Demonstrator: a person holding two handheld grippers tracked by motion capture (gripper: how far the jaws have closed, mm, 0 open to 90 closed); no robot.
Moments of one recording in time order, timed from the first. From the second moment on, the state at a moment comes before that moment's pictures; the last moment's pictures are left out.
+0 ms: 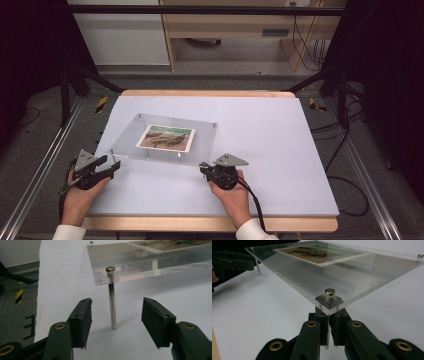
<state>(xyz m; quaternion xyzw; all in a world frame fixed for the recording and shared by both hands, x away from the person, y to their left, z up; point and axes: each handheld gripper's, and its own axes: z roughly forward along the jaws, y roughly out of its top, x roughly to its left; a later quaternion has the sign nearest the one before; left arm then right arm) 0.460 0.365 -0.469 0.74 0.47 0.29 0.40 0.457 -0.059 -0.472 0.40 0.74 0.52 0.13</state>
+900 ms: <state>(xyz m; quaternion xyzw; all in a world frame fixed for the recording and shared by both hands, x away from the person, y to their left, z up) 0.478 0.366 -0.465 0.67 0.50 0.28 0.48 0.463 -0.063 -0.465 0.41 0.74 0.53 0.11</state>
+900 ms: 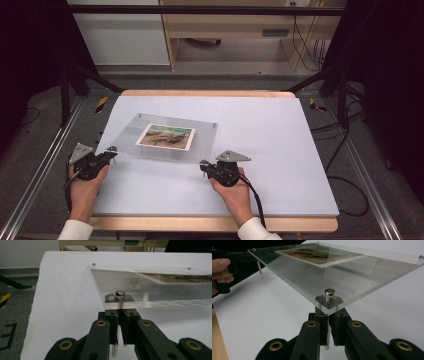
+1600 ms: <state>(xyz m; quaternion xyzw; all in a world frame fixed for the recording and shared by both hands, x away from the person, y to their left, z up) 0.478 0.362 -0.460 0.67 0.50 0.26 0.48 0.470 -0.060 -0.467 0.41 0.72 0.54 0.14</state>
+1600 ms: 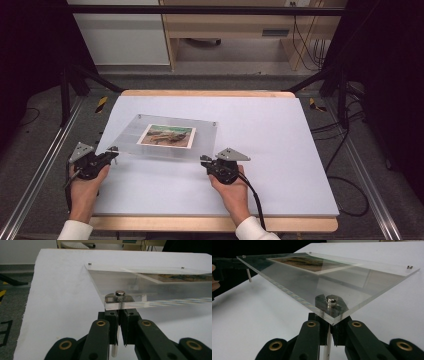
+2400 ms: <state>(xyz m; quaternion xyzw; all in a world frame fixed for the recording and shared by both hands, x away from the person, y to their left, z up) 0.468 0.346 -0.439 0.67 0.49 0.26 0.49 0.469 -0.070 -0.447 0.42 0.72 0.53 0.19</state>
